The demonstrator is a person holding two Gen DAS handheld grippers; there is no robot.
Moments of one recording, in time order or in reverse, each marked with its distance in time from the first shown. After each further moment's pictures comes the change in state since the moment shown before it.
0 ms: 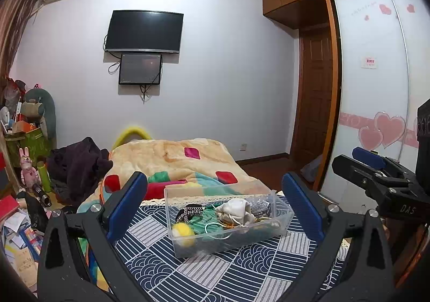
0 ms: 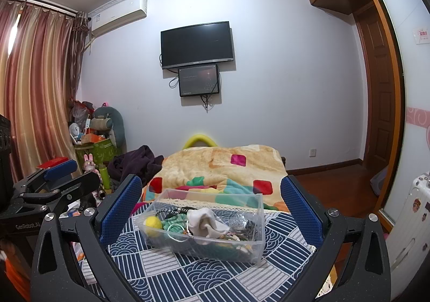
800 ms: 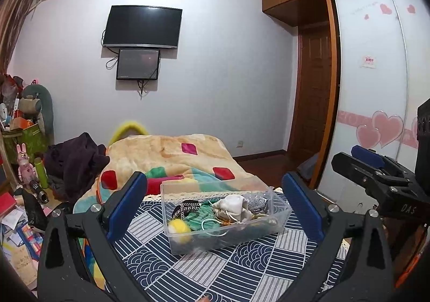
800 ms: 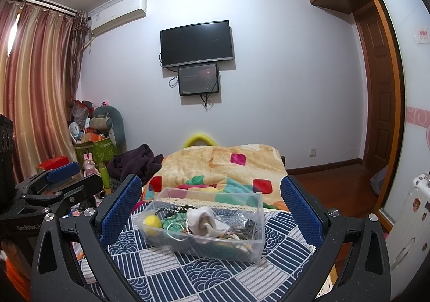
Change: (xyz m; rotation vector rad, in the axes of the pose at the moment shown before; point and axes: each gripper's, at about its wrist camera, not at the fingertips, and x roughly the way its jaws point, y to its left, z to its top) left arm 0.004 0.004 -0.002 -0.009 0.021 -0.017; right arm 0.000 -0.001 -0.001 0.003 0.002 0.003
